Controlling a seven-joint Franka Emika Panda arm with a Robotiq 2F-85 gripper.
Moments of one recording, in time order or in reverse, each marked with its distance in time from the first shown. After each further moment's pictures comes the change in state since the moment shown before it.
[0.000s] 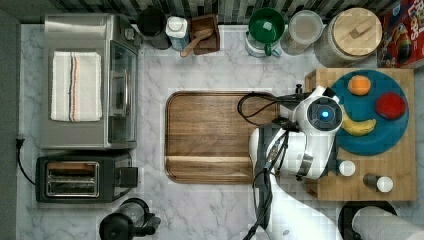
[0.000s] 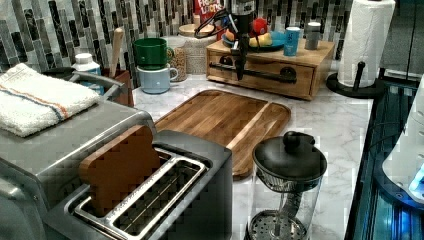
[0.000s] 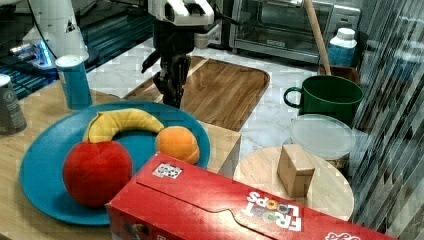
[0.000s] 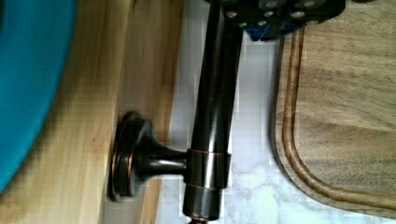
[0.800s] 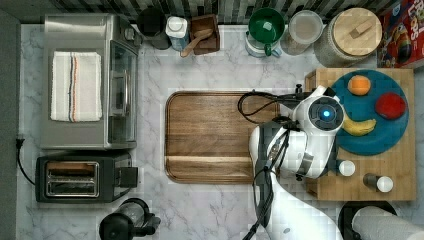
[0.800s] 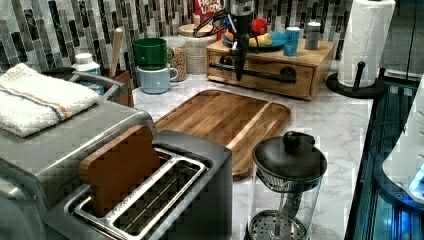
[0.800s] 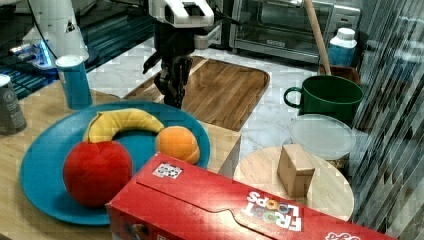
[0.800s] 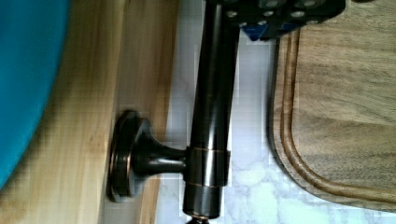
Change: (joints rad) arm 0.001 0.007 -0.001 0.006 0.026 0.000 0.000
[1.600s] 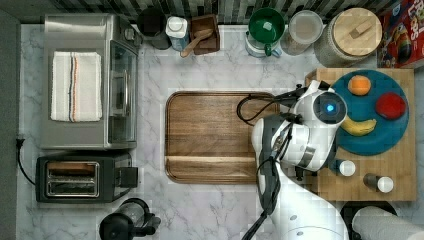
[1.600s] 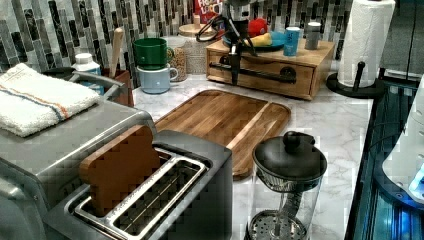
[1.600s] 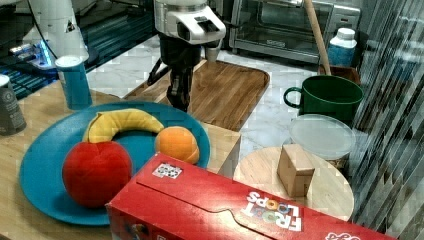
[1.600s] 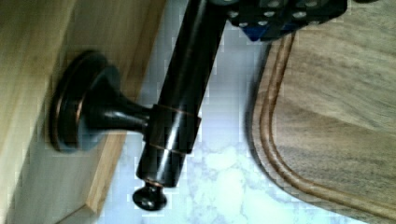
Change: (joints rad) arm -0.057 0.073 0.059 0.072 0.064 -0.034 -0.224
